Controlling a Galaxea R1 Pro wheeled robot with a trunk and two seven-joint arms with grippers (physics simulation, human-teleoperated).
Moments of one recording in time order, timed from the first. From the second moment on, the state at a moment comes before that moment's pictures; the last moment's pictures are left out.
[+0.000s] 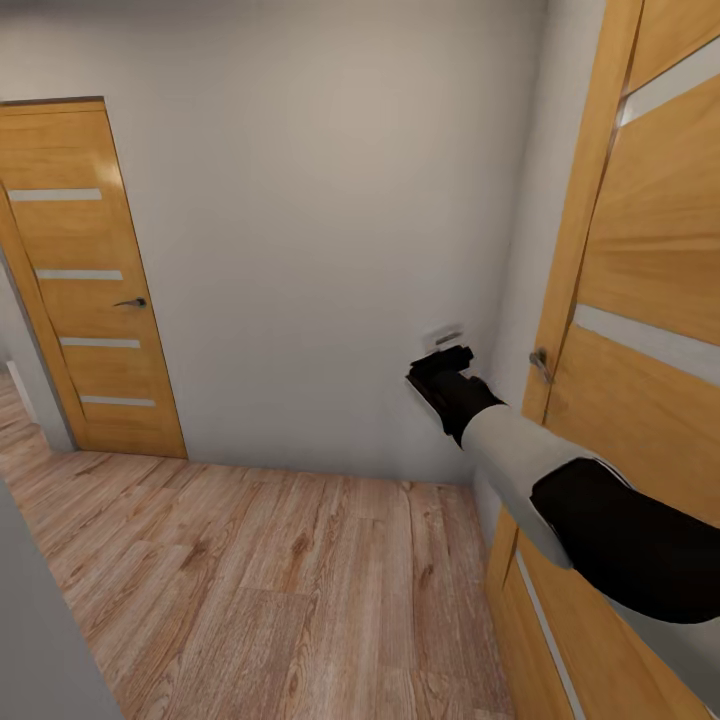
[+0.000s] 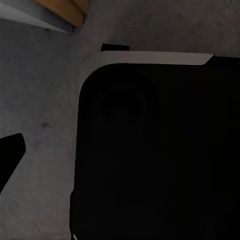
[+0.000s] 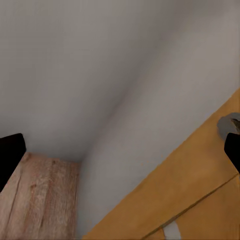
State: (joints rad) left arm 0.00 0.01 0.01 -0.04 0.09 -0.08 0.01; right arm -1.38 0.17 0.48 -0.31 -0.10 0.53 -0.50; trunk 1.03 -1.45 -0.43
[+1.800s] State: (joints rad) left arm 0.00 0.01 0.01 -0.04 0.09 -0.08 0.01; right arm -0.69 -0.02 0.47 0.03 -0.30 0.00 0.14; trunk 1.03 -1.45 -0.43
